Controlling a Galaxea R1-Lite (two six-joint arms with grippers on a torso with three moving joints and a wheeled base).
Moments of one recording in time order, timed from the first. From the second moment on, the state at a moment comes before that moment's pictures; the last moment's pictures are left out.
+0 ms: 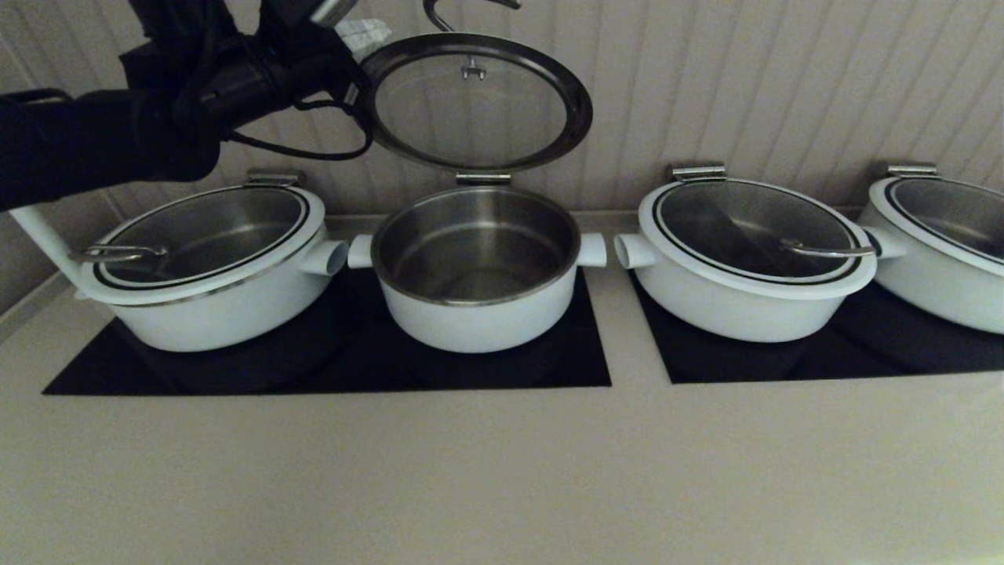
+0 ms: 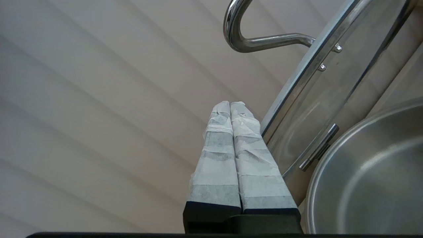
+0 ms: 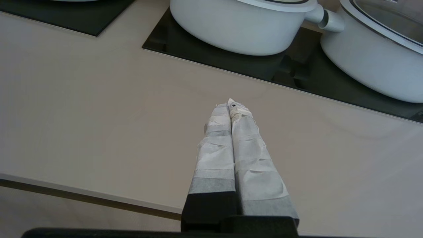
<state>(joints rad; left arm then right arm) -0.17 2.04 -1.95 -0.40 -0.40 0.76 -0.01 0.00 0.00 -0.05 0.07 -0.25</state>
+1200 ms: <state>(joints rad) -0.19 1.89 -1.69 -0.40 -0.41 0.79 -0.01 0.00 0.00 -0.05 0.07 -0.25</state>
